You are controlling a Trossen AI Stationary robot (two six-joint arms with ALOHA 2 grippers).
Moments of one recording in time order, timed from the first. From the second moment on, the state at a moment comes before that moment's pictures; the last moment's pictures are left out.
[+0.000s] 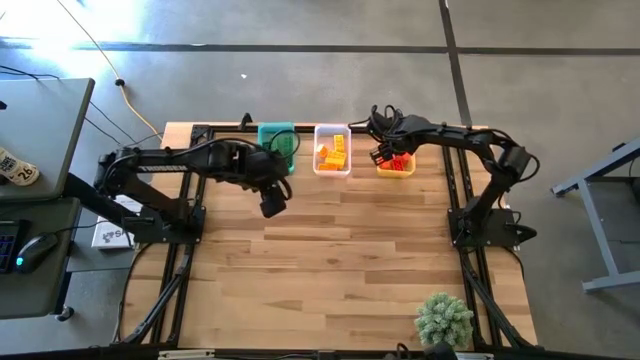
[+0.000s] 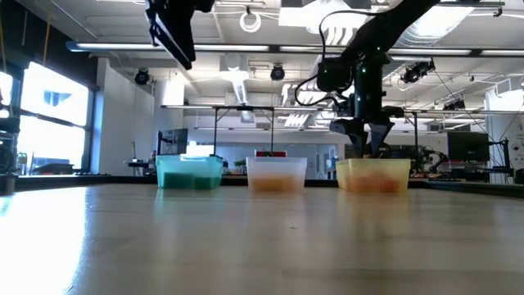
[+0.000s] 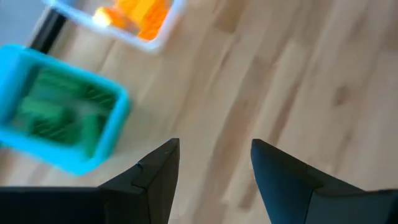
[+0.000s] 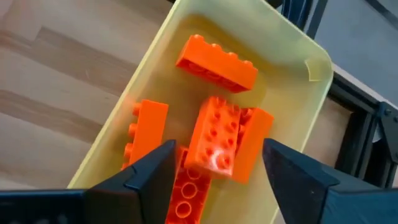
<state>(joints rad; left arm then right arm) 0.19 1.40 1.36 -1.08 -0.20 -0.28 -0.62 1.69 1.18 -0.86 0.43 0.44</state>
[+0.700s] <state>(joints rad) 0.18 0.80 0.61 -0.39 -0.04 -0.37 -0.49 1.29 1.18 -0.62 0.23 0.47</state>
